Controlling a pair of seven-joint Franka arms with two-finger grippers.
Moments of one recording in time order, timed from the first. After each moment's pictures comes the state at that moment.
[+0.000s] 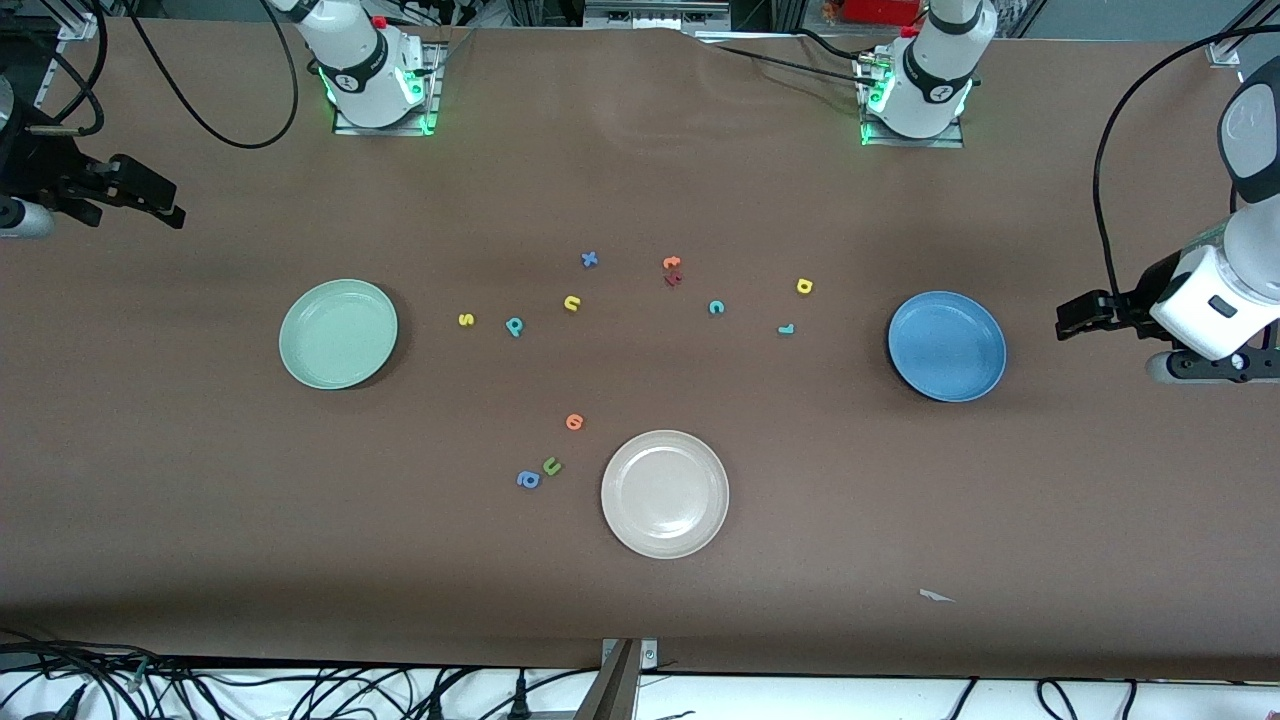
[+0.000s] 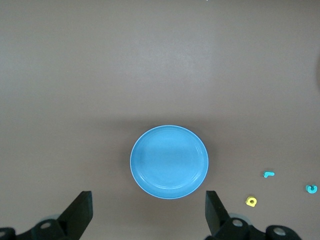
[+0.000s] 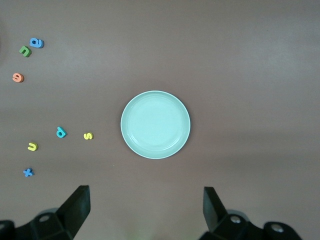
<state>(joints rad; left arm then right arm) 0.03 0.19 -0.02 -1.59 0.02 1.70 -0.02 -0.05 -0.09 0.03 -1.74 0.03 1.61 0.00</state>
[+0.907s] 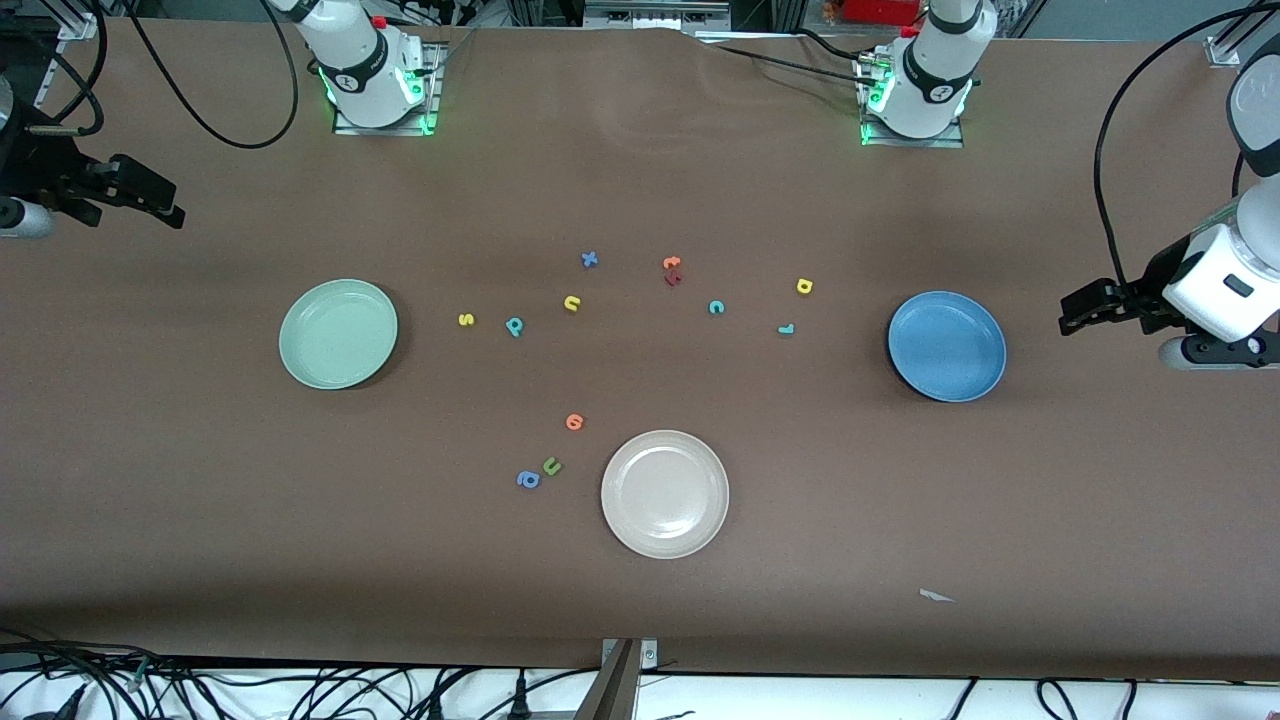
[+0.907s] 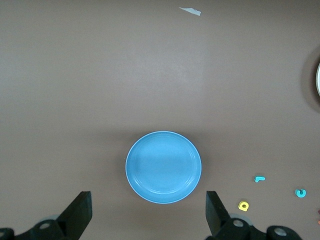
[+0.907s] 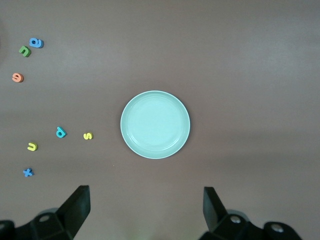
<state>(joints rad) -0.01 0.14 0.03 -1.61 0.00 1.73 -0.02 -0.05 -0.09 0.02 -1.74 0.03 1.61 0.00</state>
